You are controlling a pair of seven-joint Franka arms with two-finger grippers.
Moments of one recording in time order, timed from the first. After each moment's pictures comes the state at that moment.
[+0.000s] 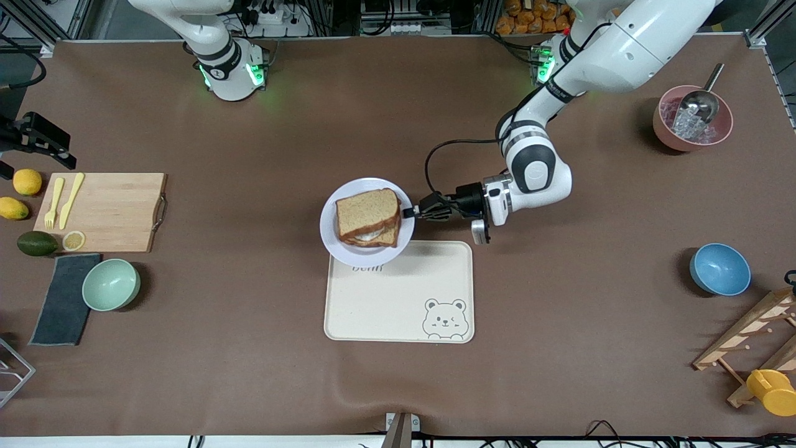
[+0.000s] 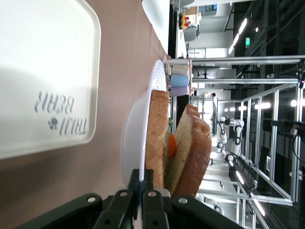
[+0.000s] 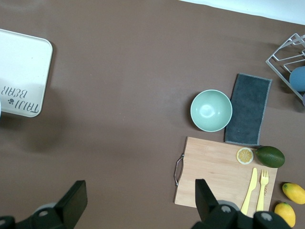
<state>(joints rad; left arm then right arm) 0.06 0.60 -0.64 -1.99 -1.85 2.40 1.09 -0.04 -0.03 -0.01 -1.54 0.00 1.60 -0.25</state>
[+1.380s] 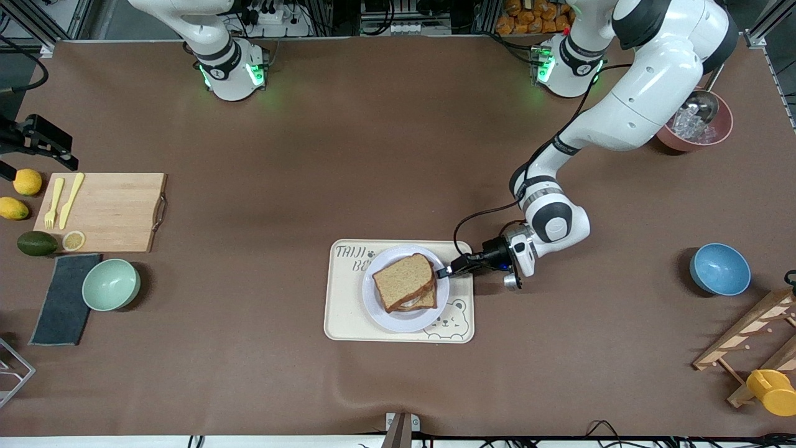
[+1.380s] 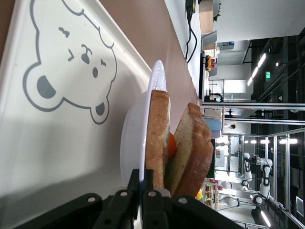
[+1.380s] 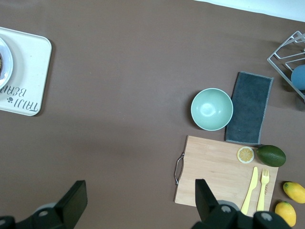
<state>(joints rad) 0.01 0.87 -0.46 -1.74 -1.79 2.43 1.12 -0.04 -0.02 -0.01 -1.54 0.00 1.60 -0.25</state>
